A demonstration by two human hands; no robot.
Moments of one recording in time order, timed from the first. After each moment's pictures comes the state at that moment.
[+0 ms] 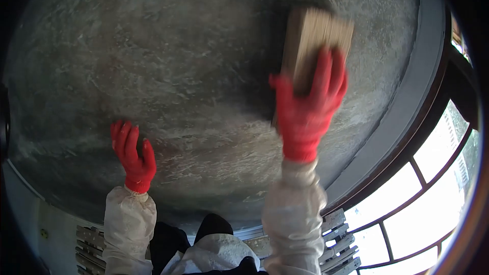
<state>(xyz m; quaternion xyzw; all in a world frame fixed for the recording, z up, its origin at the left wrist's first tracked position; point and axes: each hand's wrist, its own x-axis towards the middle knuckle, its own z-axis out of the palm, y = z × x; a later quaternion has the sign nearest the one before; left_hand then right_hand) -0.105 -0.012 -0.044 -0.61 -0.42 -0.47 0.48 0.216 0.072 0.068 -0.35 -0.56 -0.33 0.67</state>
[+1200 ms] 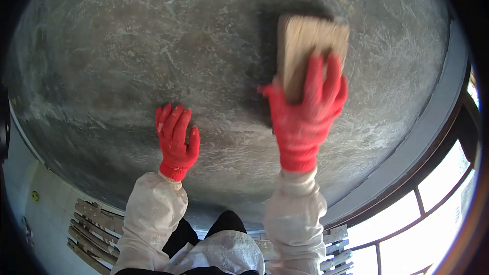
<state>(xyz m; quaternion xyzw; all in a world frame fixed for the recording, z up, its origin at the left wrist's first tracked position) -0.123 -0.021 -0.050 -0.59 -0.46 -0.50 0.43 0.105 0.027 0.077 -0.29 -0.62 -0.32 0.66</state>
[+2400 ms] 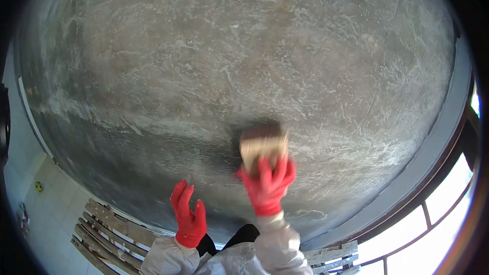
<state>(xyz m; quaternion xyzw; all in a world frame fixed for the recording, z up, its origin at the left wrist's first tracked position) -0.110 -0.165 -0.140 -0.52 -0.56 -0.63 0.16 0.024 -0.013 -0.082 -0.29 -0.67 -0.25 0.64</state>
